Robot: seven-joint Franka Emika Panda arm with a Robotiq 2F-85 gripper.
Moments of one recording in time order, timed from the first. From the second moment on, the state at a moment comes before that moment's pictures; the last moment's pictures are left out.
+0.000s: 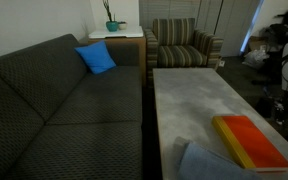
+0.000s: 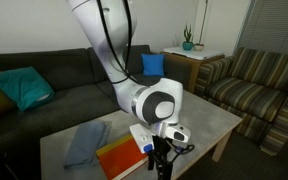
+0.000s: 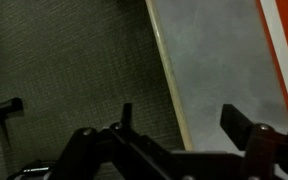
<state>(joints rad) -0.07 1.30 -0.19 -1.47 -0.05 2.47 0.36</state>
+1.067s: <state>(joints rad) -0.20 1.47 -0.03 -1.17 0.08 2.19 0.12</state>
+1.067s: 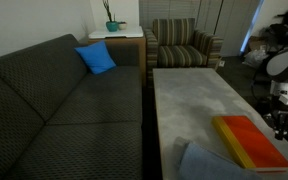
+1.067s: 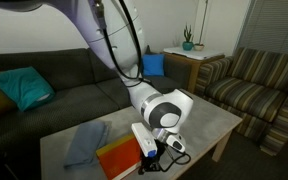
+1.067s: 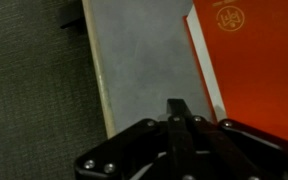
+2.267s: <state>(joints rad) -0.23 1.47 0.02 -1.19 0.18 2.18 0.06</state>
